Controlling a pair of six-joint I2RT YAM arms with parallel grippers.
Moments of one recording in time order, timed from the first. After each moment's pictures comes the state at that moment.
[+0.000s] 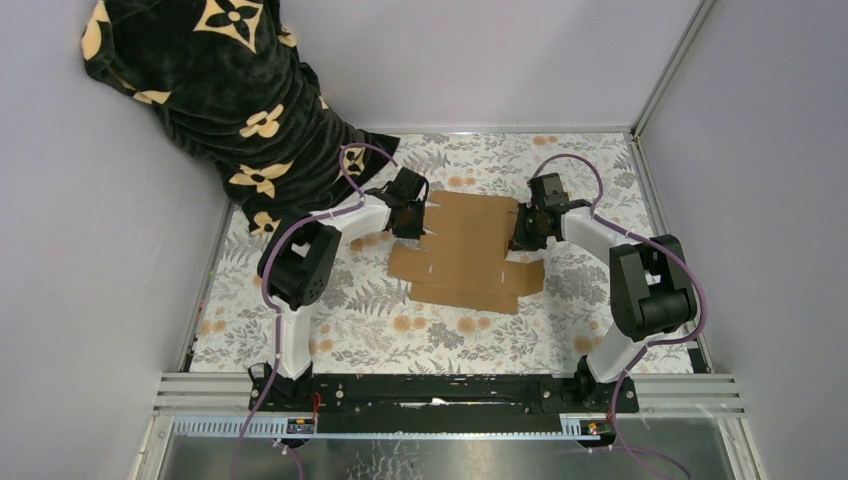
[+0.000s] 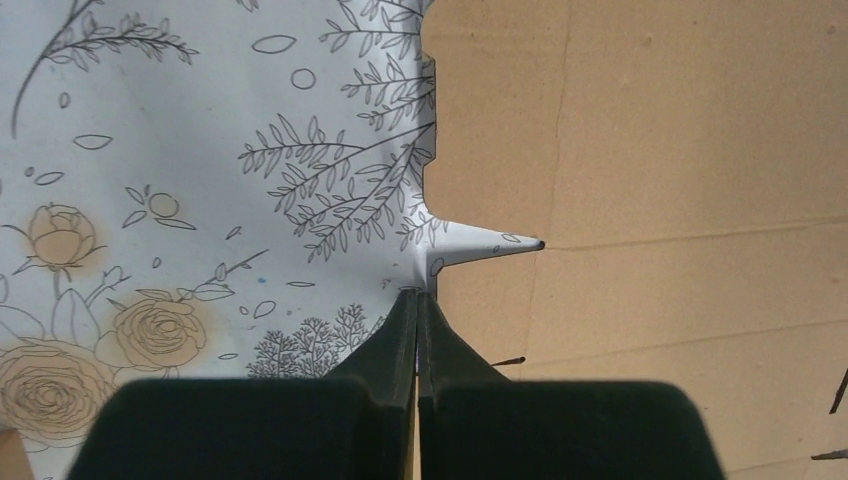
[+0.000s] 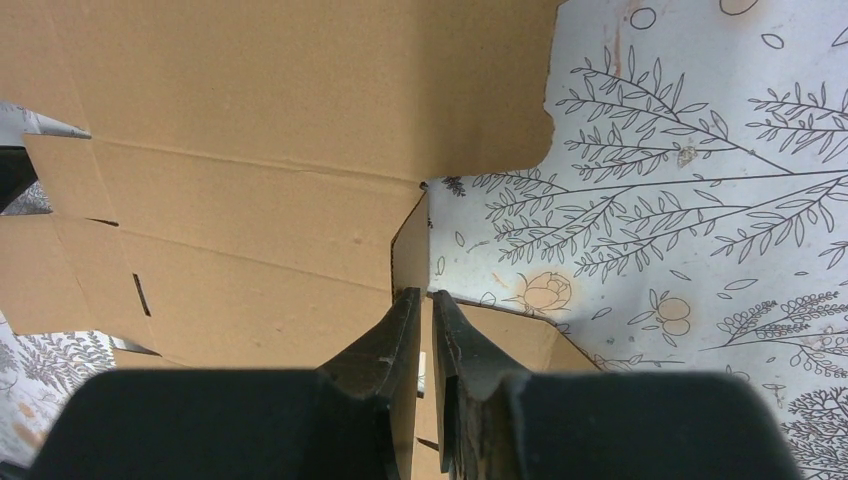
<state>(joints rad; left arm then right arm) -0.51 2.02 1.36 -0.36 0.01 -0.43 0.25 1.69 1.02 -0.41 -0.15 0.45</state>
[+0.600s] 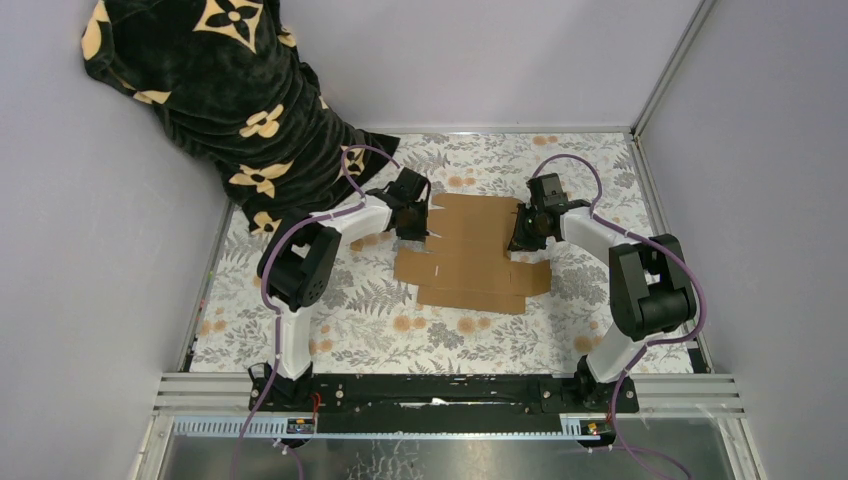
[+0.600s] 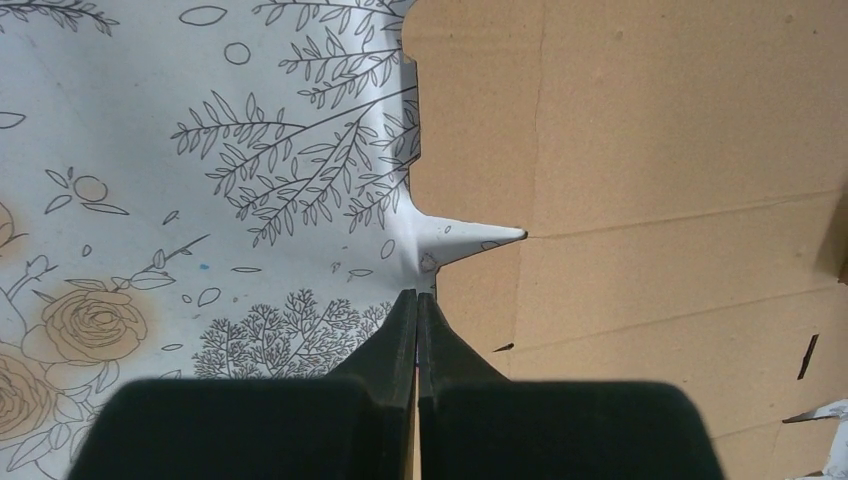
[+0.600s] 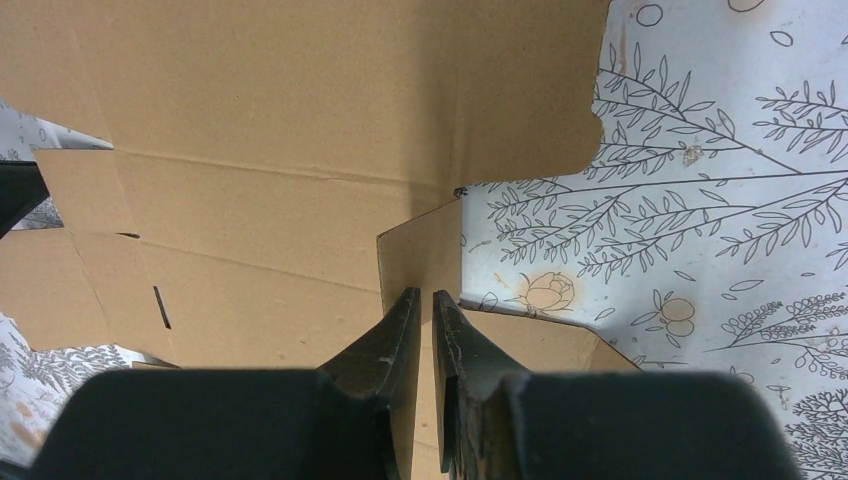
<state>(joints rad) -0.52 2.02 1.36 -0.36 0.08 -0.48 0.26 1.69 1.02 -0.41 -0.15 0.45</state>
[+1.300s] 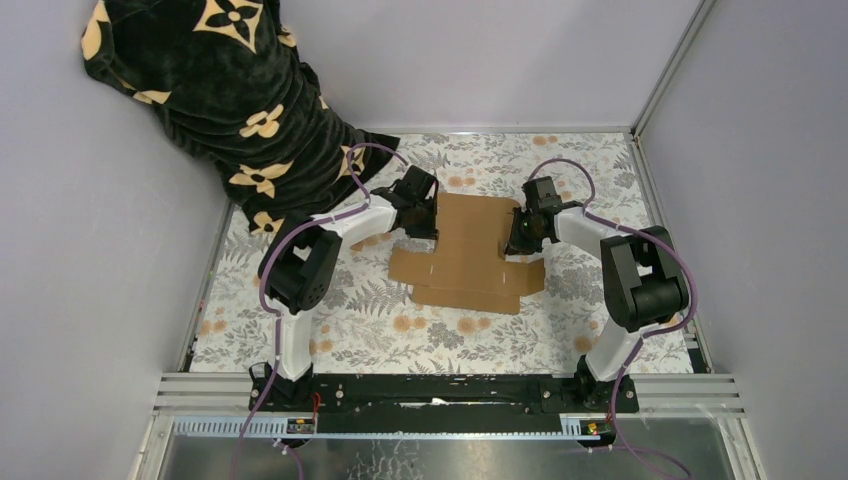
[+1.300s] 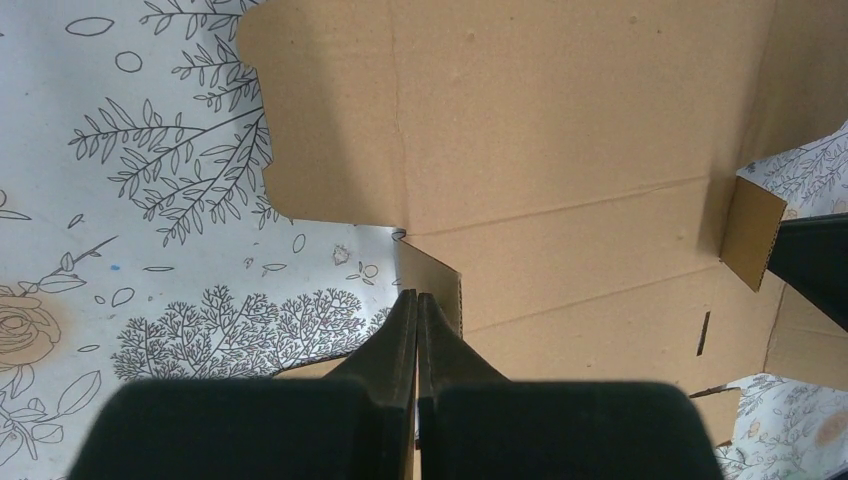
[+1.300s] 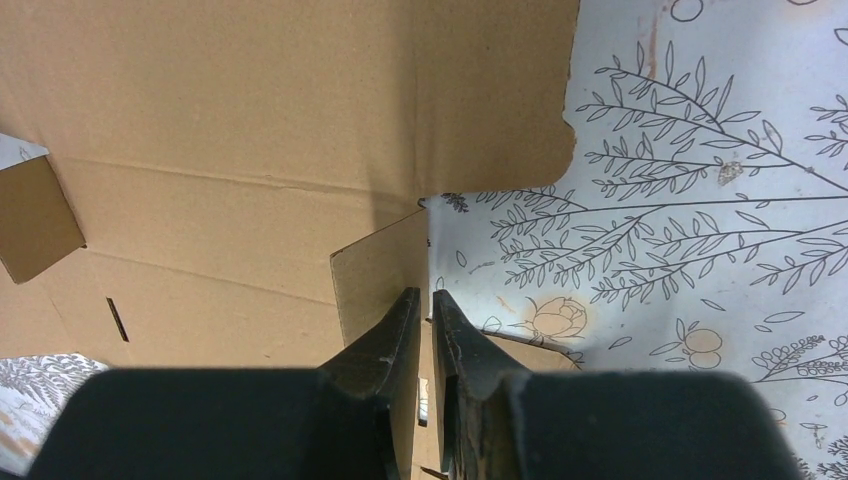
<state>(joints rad) -0.56 2.00 1.40 -0.36 0.11 -0.52 0.27 1.75 1.02 -0.38 -0.15 0.45</state>
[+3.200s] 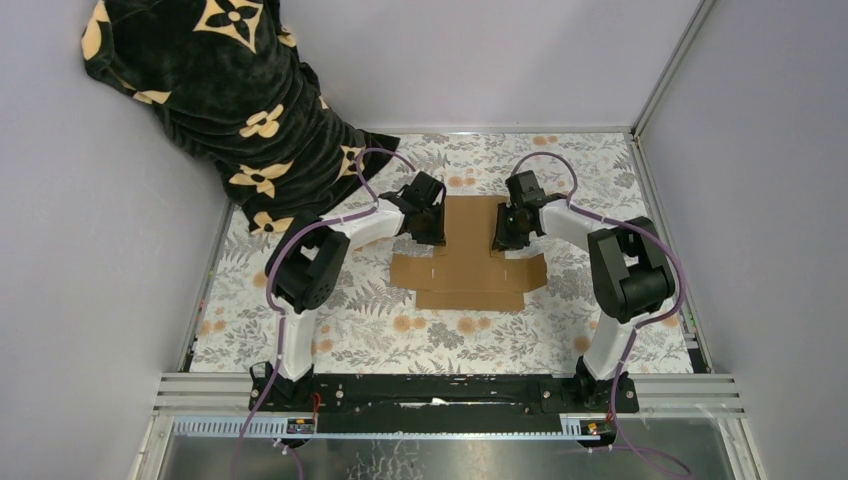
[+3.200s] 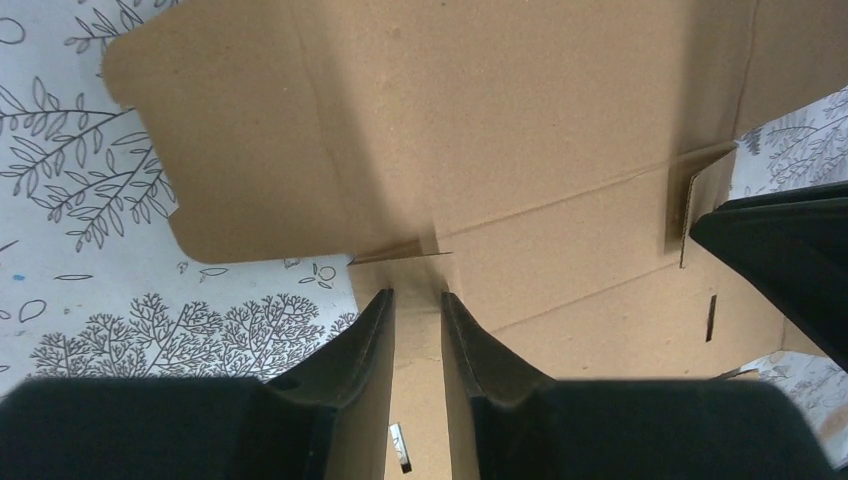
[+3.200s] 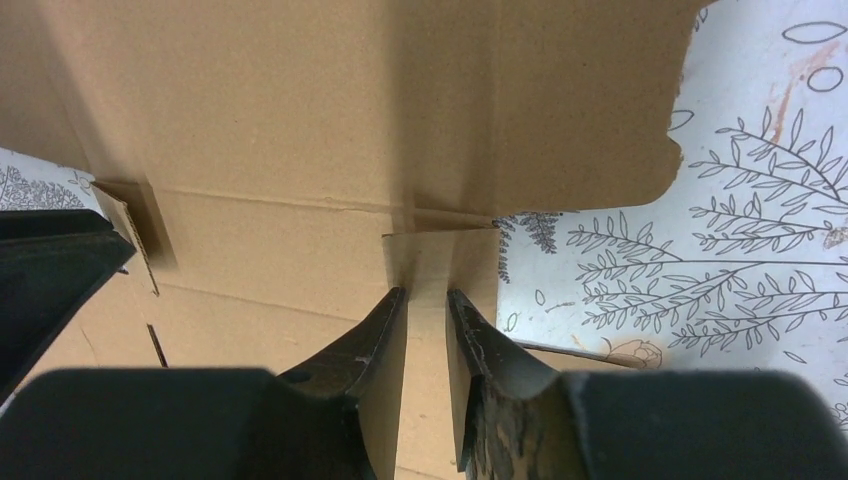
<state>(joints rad) -0.59 2.03 1.40 -0.34 0.12 -0.54 0.34 1.82 1.12 -0.41 -0.13 0.45</state>
